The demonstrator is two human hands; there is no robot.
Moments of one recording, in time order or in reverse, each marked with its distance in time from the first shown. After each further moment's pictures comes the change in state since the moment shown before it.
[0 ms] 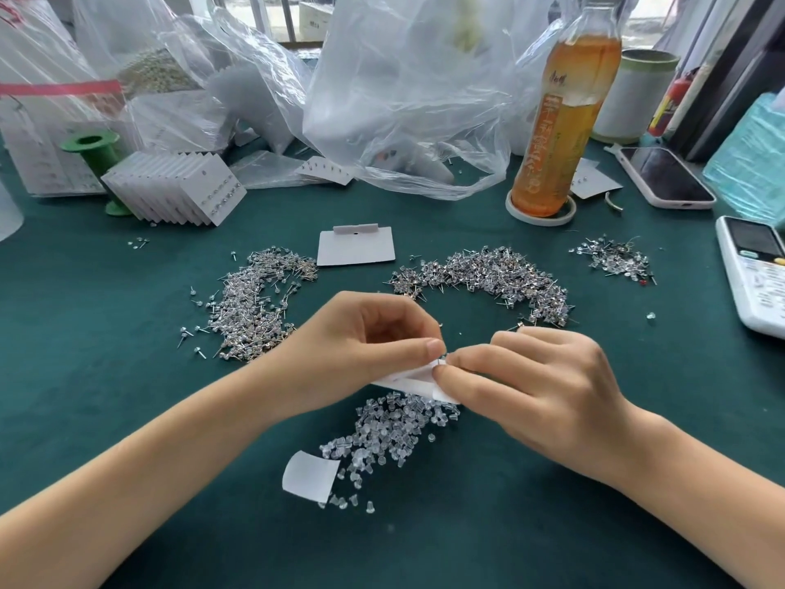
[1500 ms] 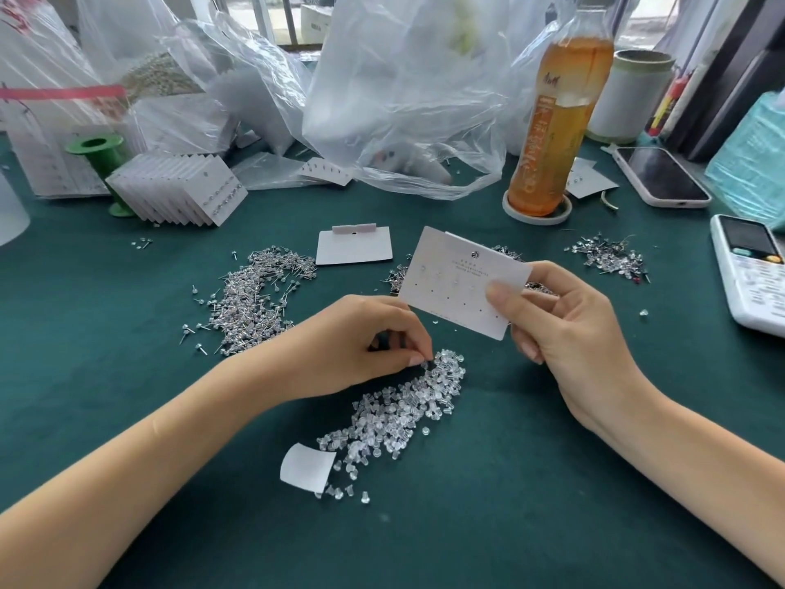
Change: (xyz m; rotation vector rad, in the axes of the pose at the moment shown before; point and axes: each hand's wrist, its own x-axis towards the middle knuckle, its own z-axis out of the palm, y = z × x) left_hand 0.014 -0.018 -0.014 0.654 -0.090 0.089; right_hand 0.003 0.014 -0.001 1.180 0.296 1.272
